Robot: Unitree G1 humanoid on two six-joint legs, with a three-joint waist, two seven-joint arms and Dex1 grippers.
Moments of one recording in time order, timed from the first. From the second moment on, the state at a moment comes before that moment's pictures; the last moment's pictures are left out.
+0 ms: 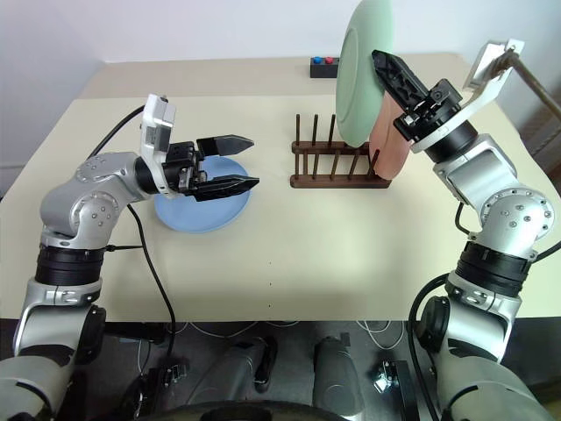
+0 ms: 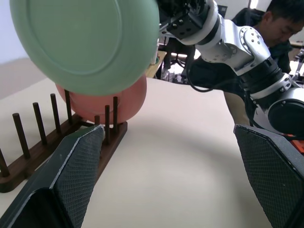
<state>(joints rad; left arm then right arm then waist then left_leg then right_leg) -0.70 0.53 0.01 -0.04 -0.66 0.60 -1.12 -0.71 -0.48 -0.50 -0.01 1.30 0.86 0.40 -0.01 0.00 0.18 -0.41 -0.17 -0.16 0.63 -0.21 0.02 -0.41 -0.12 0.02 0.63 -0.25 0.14</state>
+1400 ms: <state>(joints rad) -0.70 0.53 0.02 -0.05 -0.66 0.60 -1.10 -0.66 -0.48 -0.43 0.10 1.17 0.88 0.44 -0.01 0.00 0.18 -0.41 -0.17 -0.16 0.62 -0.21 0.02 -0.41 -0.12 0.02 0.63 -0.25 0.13</state>
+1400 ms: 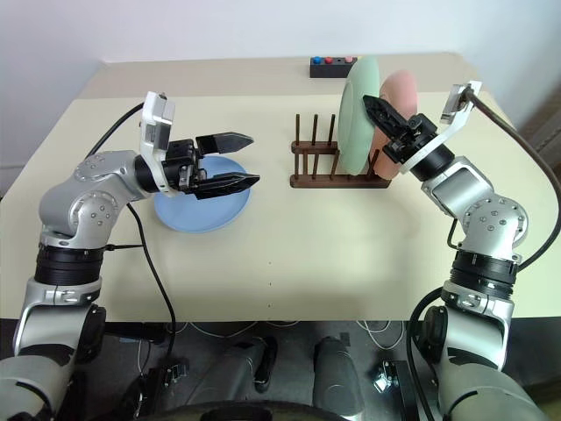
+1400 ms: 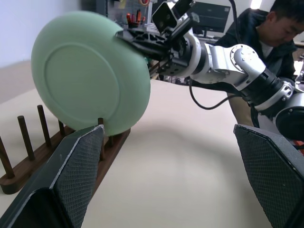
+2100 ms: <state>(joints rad) -0.70 0.53 0.02 -0.06 -0.66 0.59 -1.10 -0.70 -0.48 -0.40 0.12 1.06 0.86 0.43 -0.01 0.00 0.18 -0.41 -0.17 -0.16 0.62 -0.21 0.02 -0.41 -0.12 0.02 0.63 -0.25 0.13</state>
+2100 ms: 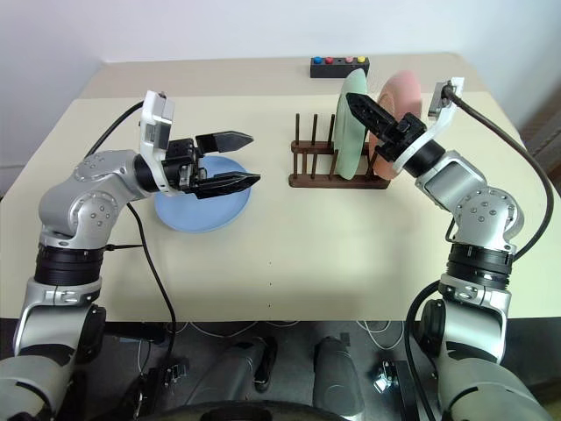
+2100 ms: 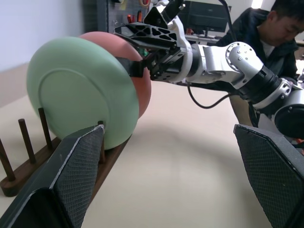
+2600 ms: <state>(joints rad) -0.70 0.53 0.02 -0.06 -0.66 0.60 -1.10 -0.70 -0.49 -0.44 0.02 1.09 0.81 0.50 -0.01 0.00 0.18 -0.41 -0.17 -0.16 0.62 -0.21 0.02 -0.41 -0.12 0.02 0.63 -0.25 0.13</state>
